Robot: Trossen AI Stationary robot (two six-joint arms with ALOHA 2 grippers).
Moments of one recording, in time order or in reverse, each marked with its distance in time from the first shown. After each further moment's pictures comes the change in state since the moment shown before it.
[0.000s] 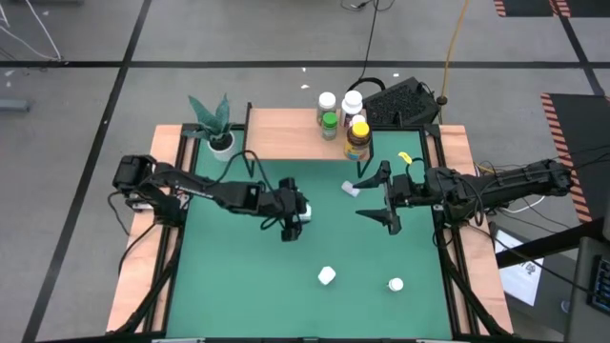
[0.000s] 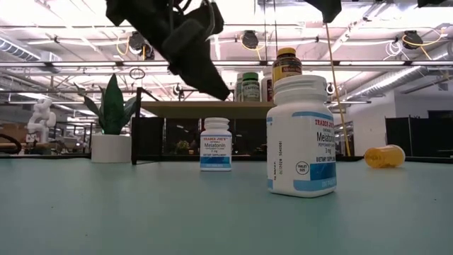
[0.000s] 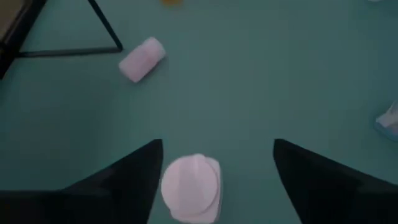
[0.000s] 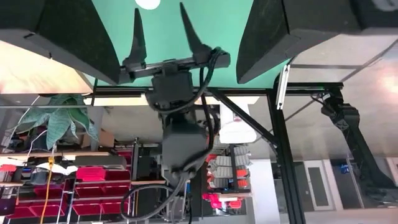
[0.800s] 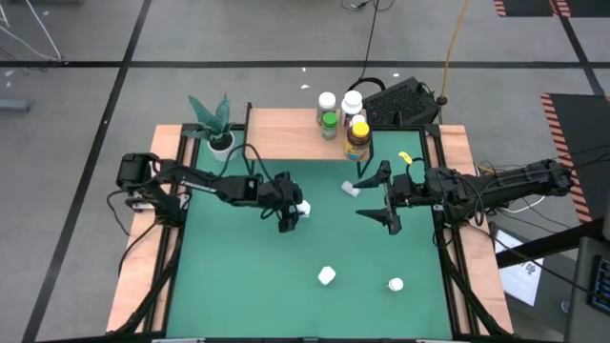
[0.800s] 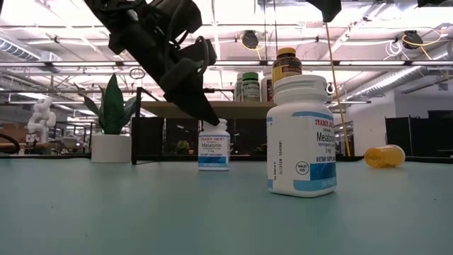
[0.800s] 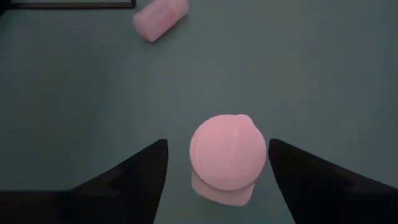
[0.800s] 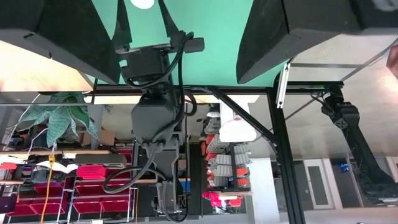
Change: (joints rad) left arm 0.109 0.015 -0.126 0.110 0.088 0.011; right arm 0.000 0.000 0.000 0.008 0.000 -0.004
